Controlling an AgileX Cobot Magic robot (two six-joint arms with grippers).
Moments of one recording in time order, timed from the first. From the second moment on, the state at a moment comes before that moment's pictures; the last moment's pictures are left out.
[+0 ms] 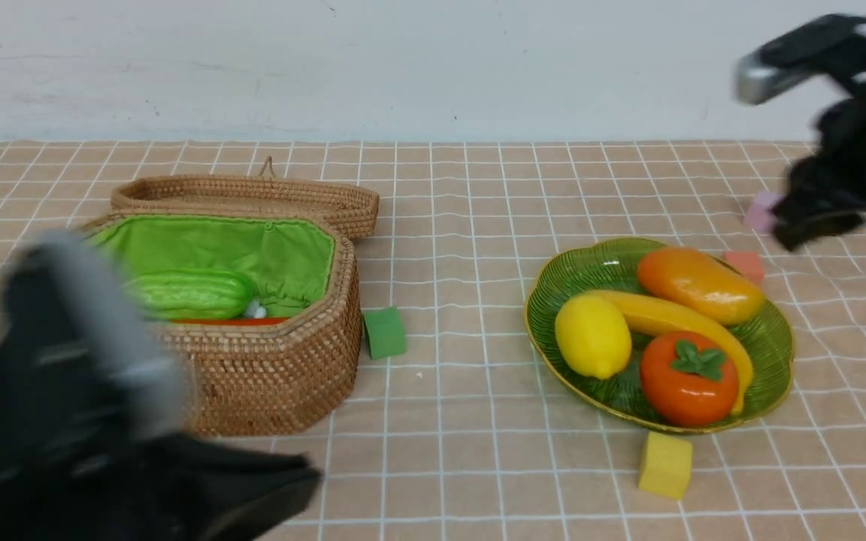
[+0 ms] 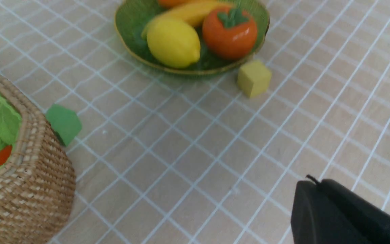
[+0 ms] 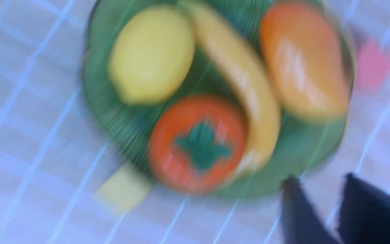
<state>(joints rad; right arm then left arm) 0.11 1.55 -1.51 0.14 1.18 -0.44 -0.91 0.67 -0.60 0.07 0.40 -0.13</state>
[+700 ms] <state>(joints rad) 0.11 0.36 -0.65 0.15 1.14 0.19 -0.91 0.22 -0.21 0.07 0.13 -0.29</state>
